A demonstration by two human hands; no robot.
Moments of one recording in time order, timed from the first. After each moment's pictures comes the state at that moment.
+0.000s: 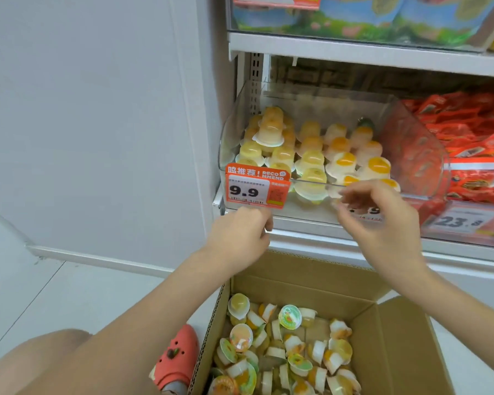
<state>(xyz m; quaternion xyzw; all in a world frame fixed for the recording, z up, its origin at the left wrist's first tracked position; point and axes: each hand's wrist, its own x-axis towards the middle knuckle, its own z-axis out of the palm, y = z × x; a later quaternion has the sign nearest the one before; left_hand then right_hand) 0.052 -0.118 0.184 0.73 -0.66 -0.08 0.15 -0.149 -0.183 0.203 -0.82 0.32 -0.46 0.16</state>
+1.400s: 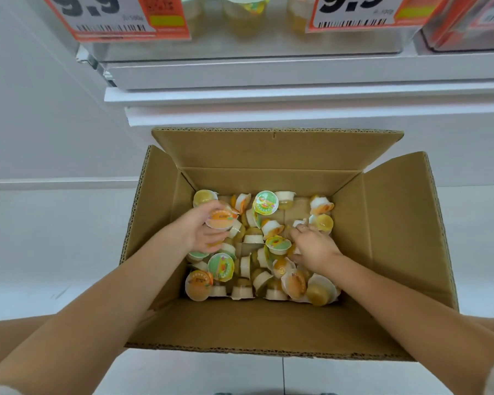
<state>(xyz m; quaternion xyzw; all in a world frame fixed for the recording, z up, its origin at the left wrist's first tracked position) 0.018 -0.105 -0.048 0.69 0.02 -0.68 0.24 -0.224 -0.141 -0.120 -0.83 0.44 0.24 0.23</state>
